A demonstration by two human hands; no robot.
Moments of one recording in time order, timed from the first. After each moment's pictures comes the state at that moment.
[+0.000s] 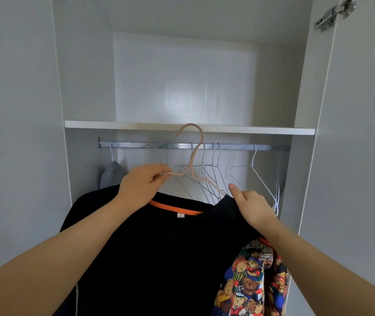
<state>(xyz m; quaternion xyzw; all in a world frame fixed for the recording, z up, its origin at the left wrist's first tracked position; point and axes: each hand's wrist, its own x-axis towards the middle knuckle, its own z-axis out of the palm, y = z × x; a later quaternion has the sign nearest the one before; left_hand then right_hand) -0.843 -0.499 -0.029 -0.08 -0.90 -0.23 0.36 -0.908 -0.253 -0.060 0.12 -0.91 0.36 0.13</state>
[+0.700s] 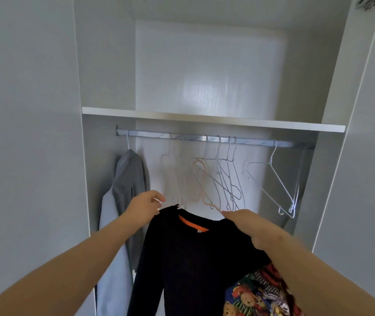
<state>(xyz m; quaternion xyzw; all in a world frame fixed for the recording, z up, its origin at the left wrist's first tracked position) -0.855 -0.506 -0.108 0.13 -0.86 -0.45 0.19 -0.915 -0.262 -0.088 0.06 -0.83 0.52 -0.21</state>
